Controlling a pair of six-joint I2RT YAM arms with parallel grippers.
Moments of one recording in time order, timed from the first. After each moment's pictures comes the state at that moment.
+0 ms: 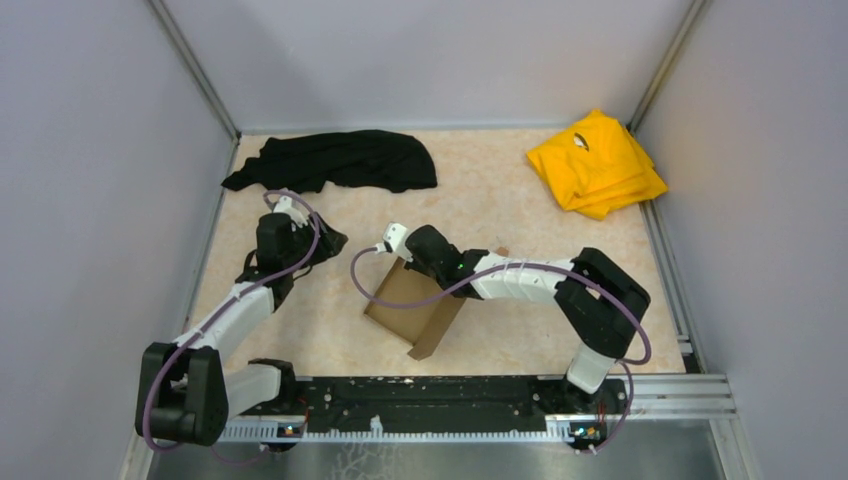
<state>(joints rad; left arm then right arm) -0.14 1.14 0.51 0.13 0.16 -0.53 0.97 1.69 0.99 -0.05 0.38 -0.40</state>
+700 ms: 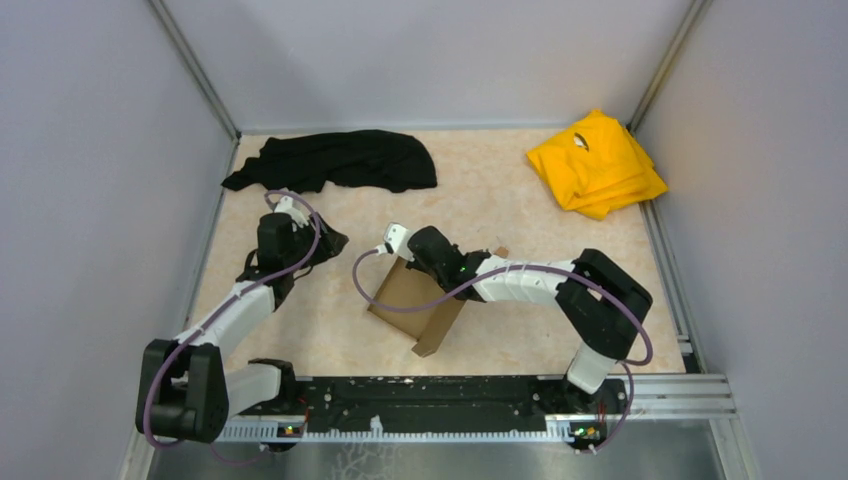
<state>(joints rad) -0.14 1.15 0.51 0.14 0.17 -0.53 0.97 1.66 0.96 0.02 0.41 -0.47</state>
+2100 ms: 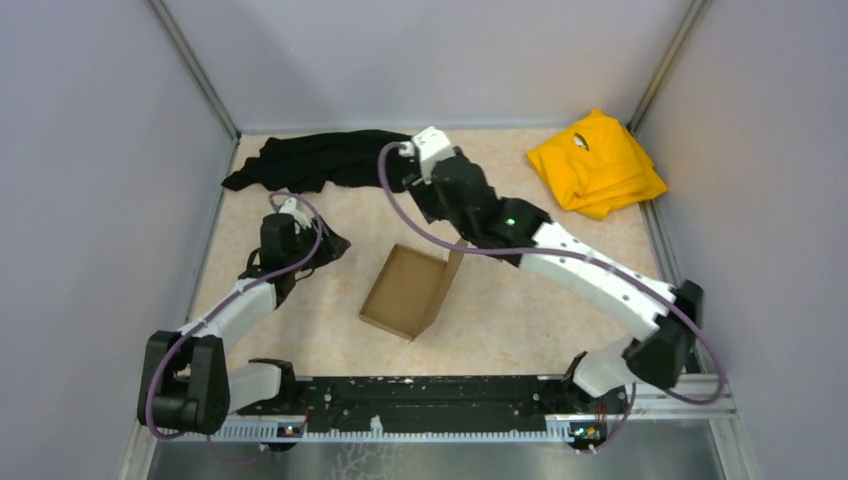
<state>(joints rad) -0.14 1.19 0.51 0.13 0.20 -0.53 0.93 1.49 1.46 -0.41 0.46 -0.12</state>
